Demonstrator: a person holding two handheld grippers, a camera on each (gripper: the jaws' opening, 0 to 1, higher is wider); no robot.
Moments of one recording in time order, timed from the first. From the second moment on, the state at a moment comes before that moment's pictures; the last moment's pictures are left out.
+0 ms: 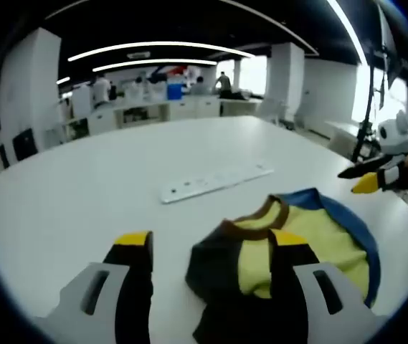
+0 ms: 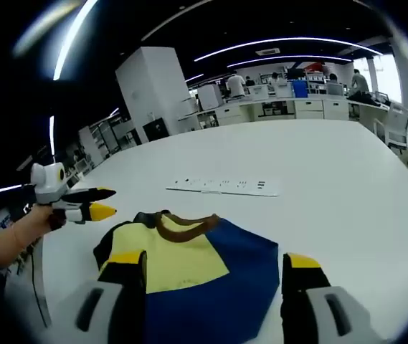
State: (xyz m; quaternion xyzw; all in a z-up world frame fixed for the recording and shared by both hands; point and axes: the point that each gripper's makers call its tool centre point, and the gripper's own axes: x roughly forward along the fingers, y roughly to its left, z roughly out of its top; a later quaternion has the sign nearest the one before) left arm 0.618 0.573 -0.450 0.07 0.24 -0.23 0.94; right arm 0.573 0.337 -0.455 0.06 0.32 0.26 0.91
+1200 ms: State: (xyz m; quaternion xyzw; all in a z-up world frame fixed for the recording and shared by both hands) left arm 0.506 0.571 -0.474 0.08 0.24 -0.27 0.93; right arm 0.423 0.409 -0.476 0.00 0.33 0.35 0.88
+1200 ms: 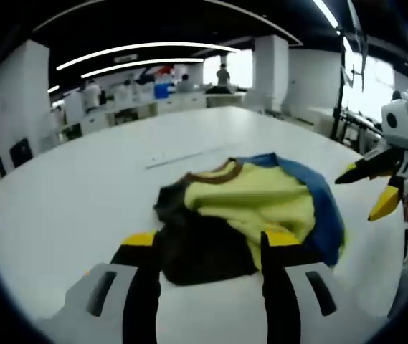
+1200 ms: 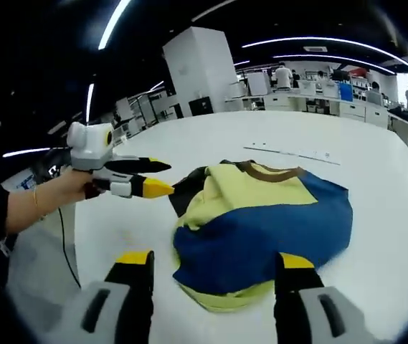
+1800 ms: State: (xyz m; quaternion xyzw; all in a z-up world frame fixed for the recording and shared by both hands) left arm 0.498 0.561 -0.507 0.10 0.27 -0.27 0.92; right arm 0.407 0.422 -0.509 -0.02 0.34 0.34 0.88
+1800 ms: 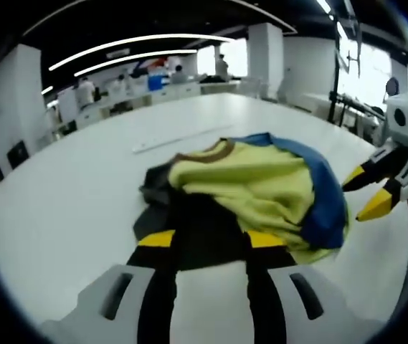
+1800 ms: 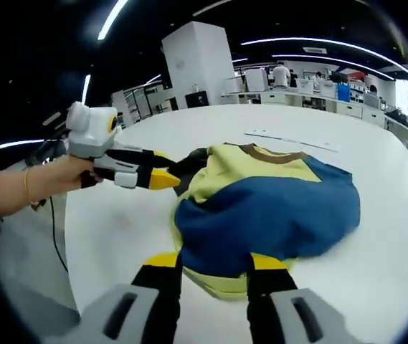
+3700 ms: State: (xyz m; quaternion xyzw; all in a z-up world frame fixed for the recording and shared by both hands) left arm 0.488 0.586 -0.512 0.12 0.30 -0.23 0.92; right arm 0.408 0.399 -0.473 -0.04 0.30 0.29 0.91
